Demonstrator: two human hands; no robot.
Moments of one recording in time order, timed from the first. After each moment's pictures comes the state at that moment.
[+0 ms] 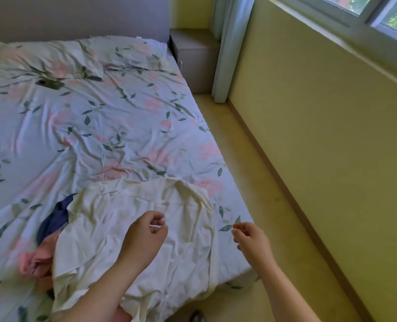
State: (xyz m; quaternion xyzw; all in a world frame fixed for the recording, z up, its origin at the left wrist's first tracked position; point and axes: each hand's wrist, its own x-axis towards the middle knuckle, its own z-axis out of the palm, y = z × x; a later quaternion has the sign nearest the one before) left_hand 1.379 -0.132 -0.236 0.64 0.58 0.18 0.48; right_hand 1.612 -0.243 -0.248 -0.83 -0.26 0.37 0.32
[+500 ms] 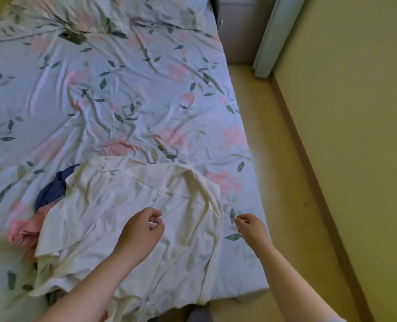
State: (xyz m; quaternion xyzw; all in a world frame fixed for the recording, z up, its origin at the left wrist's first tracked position) left_hand 1.443 -0.077 -0.331 0.57 0.67 0.11 0.46; right_hand 1.720 -0.121 -0.388 -0.83 -0.26 0.46 0.18
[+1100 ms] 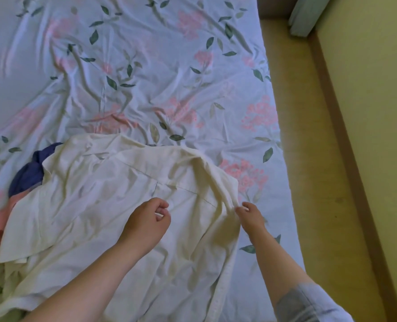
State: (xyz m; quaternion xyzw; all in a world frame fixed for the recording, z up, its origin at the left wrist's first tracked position) left_hand 1.473 -0.010 -0.465 0.55 0.70 0.04 0.45; right_hand 1.731 -0.036 -0.574 -0.81 -0.17 0.54 0.17
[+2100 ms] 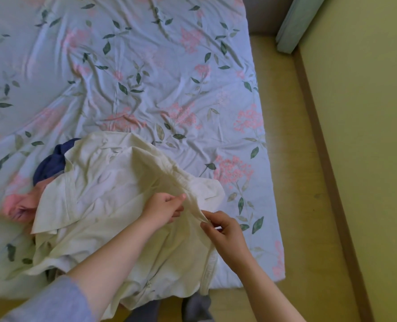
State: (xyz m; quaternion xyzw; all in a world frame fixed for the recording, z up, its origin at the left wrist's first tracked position) left_hand 1.484 -0.040 -0.382 0.37 0.69 0.12 0.61; right_hand 1.645 -0.130 -0.392 -0.65 -0.38 0.57 0.33
